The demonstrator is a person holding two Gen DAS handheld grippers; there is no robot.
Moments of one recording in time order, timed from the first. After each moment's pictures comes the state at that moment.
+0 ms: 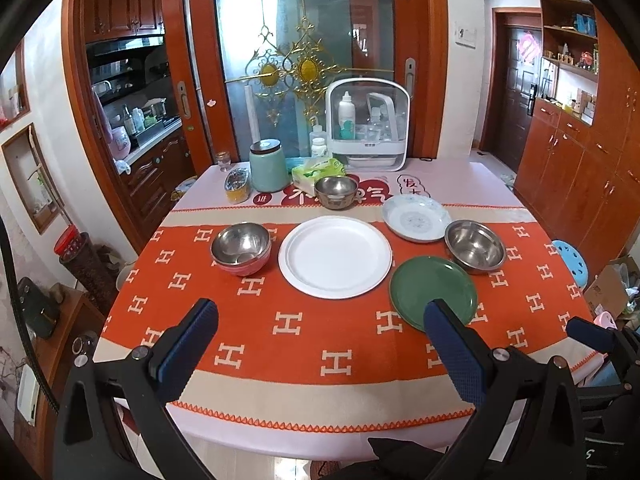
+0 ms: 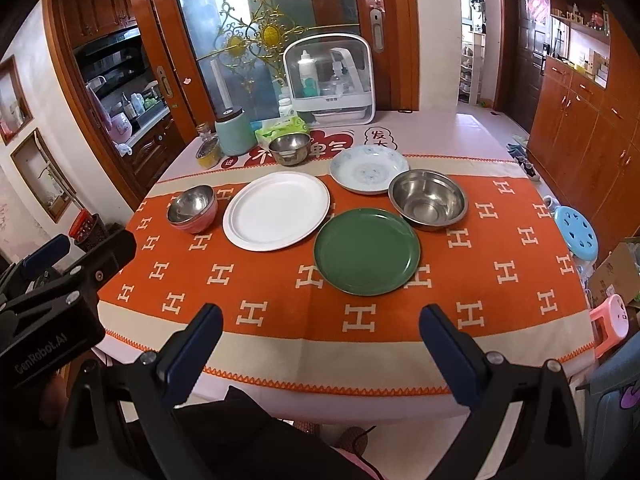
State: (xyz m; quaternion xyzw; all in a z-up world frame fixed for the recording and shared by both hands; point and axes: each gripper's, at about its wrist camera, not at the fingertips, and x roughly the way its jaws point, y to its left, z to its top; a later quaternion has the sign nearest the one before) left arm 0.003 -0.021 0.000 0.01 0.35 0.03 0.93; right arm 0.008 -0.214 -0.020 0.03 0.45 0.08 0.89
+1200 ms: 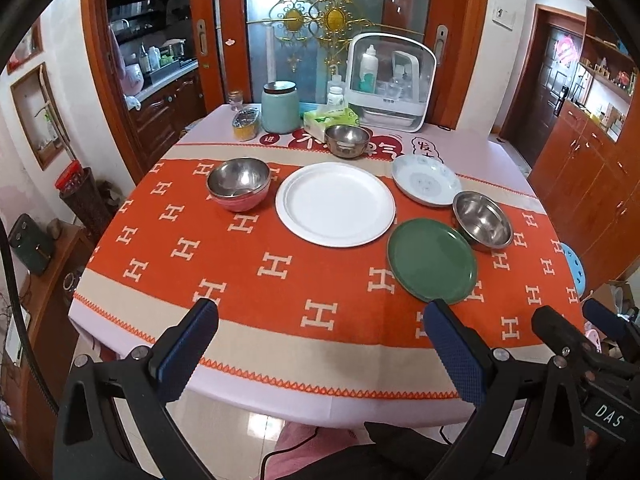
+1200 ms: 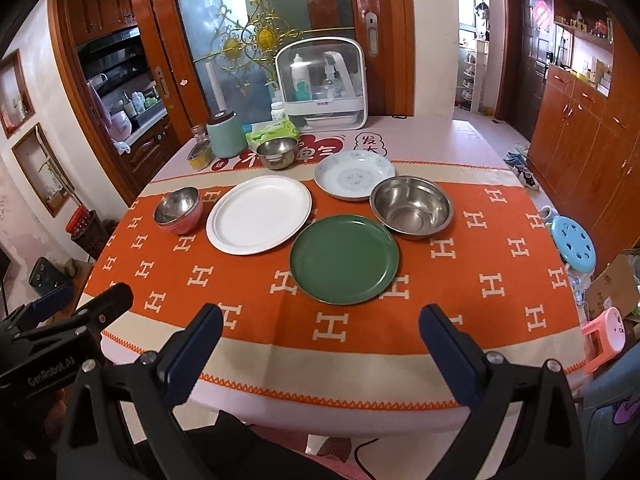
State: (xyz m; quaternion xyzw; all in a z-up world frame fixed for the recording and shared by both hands) left arm 0.012 -0.027 -0.035 -0.06 0.43 0.06 0.90; right arm 0.027 -0.246 -0.028 0.02 0.44 0.08 0.89
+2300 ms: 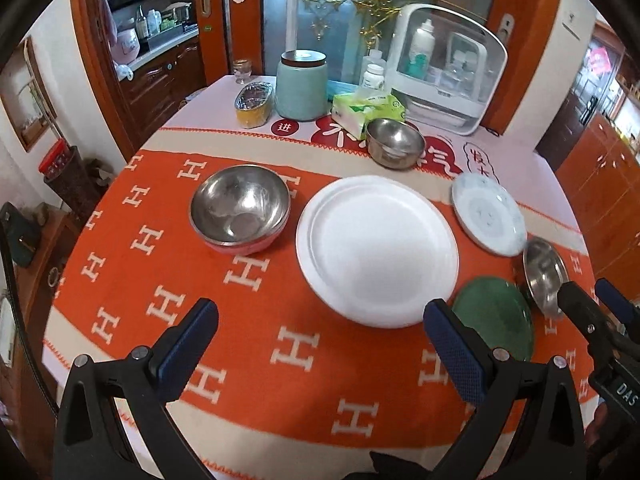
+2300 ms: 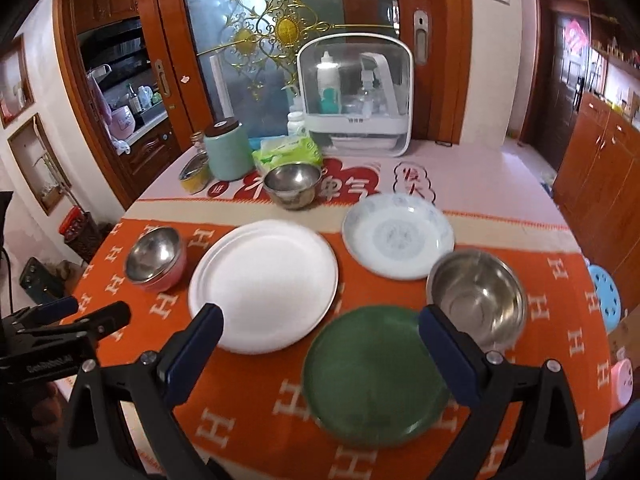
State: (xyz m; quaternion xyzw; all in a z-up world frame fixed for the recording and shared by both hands) left arm 0.190 0.058 -0.102 -0.10 0.47 0.07 0.87; right arm 0.202 -0.182 -0.075 -0.01 0.42 0.12 0.90
